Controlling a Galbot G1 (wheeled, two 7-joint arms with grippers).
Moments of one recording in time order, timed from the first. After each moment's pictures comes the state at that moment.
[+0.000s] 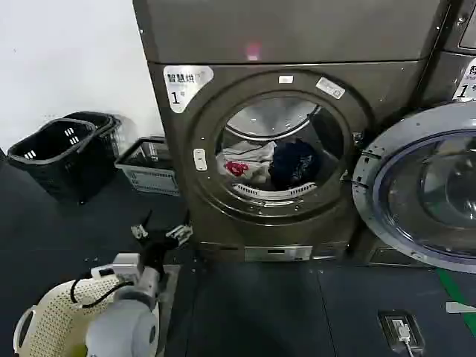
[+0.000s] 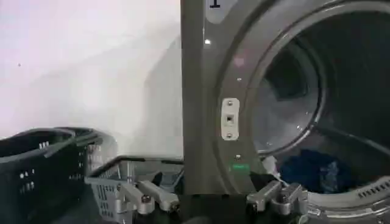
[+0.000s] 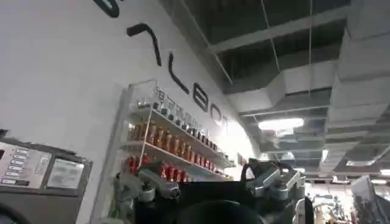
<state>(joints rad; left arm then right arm) 1.27 -1.53 -0.49 -2.27 0.01 0.61 -0.04 -1.65 0.99 2.37 2.00 0.73 -0.43 -0.09</state>
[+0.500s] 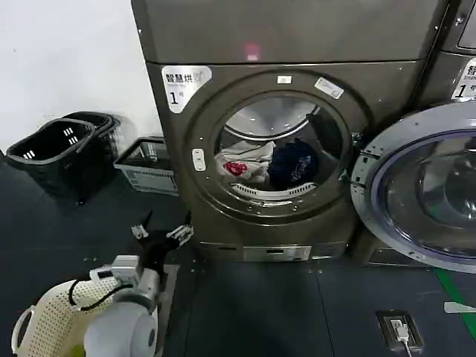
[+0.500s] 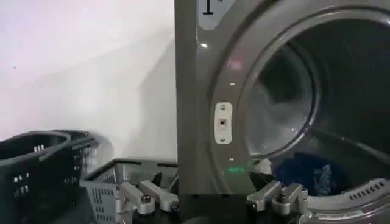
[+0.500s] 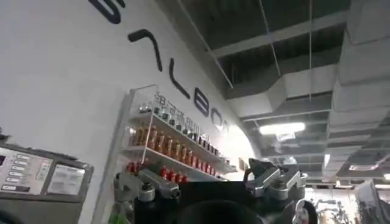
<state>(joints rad) 1.28 -1.54 -0.49 -2.30 0.01 0.61 -0.03 -1.65 0.99 2.37 2.00 0.73 -0.41 -0.08</state>
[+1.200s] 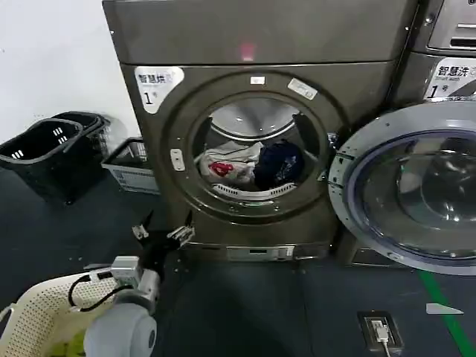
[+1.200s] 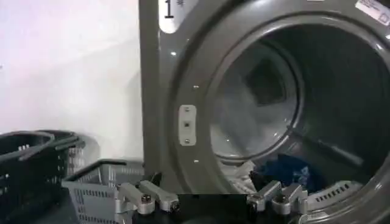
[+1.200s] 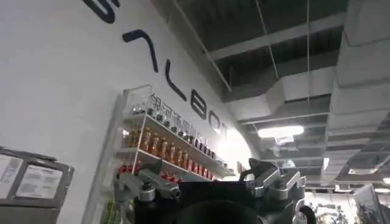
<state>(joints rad) 1.30 -1.54 -0.49 -2.31 0.01 0.60 -0.03 -1.65 0.99 2.37 1.99 0.73 -0.40 -0.09</state>
